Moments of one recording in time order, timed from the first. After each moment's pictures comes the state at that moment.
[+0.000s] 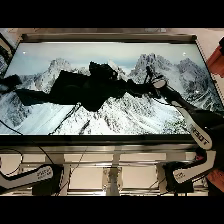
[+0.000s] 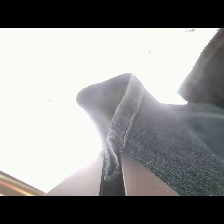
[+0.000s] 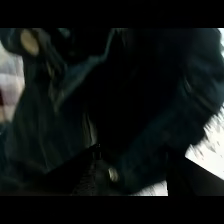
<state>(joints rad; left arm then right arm) 0.38 -1.31 1.44 1.65 -1.24 -1.65 0.23 -1.68 1.22 -0.49 0.62 1.39</state>
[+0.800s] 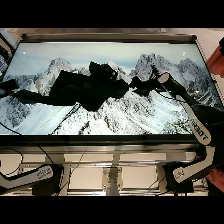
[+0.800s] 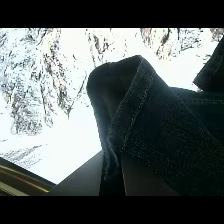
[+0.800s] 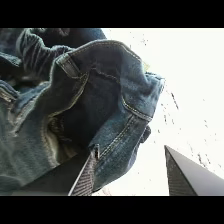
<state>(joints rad) 0.41 -1.30 1.42 1.66 -1.24 -1.59 0.17 -1.69 1.30 -0.80 0.77 1.69</state>
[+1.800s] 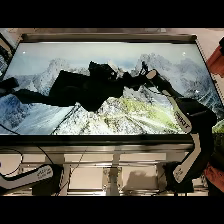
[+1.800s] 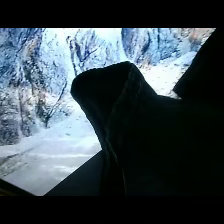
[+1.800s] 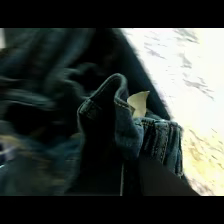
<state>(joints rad) 0.45 -1.29 1.42 1.54 -1.20 -1.58 0.19 -1.90 1.60 -0.74 0.76 1.69</state>
